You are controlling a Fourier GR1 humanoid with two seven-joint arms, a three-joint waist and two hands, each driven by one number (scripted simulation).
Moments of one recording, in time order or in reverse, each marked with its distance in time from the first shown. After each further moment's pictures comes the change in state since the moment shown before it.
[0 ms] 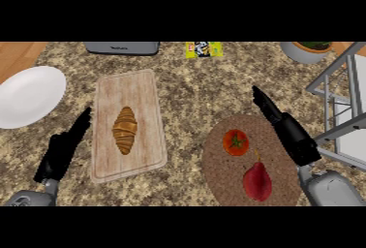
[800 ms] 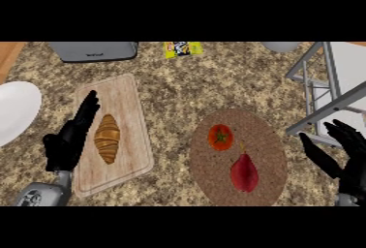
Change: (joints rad) left arm -0.052 -0.098 0.020 -0.093 0.014 0.069 -0.075; right arm 0.292 0.110 -0.366 -0.003 0.095 -0.614 -0.031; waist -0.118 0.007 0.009
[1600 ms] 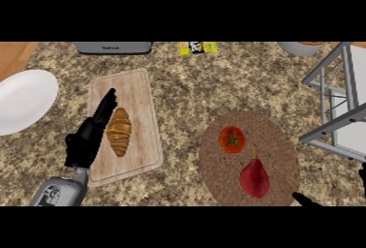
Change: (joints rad) left arm -0.042 -0.067 -0.047 0.013 -0.050 -0.018 -0.005; right arm 0.394 -0.038 0.137 -0.434 0.154 0.022 0.161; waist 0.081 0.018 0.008
